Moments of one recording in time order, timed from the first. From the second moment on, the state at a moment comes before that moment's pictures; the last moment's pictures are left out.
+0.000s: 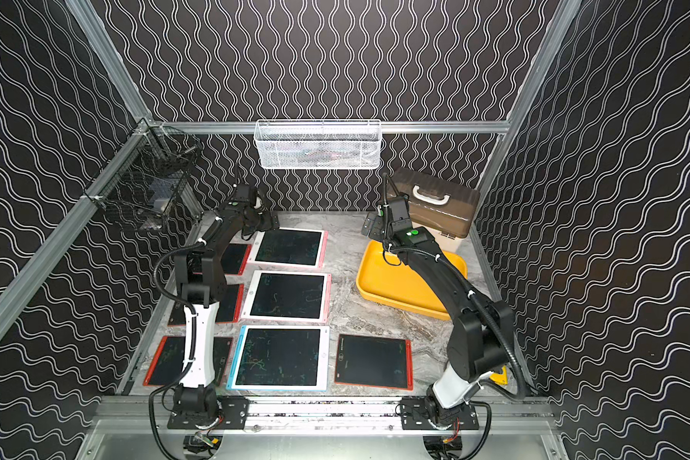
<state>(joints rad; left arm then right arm) 0.01 2.48 2.28 -0.76 0.08 -0.26 0.37 1.67 1.49 -0.52 0.21 0.58</state>
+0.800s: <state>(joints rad) 0.04 2.54 2.18 -0.62 0.05 -0.25 0.38 1.78 1.60 -0.58 0.25 0.60</state>
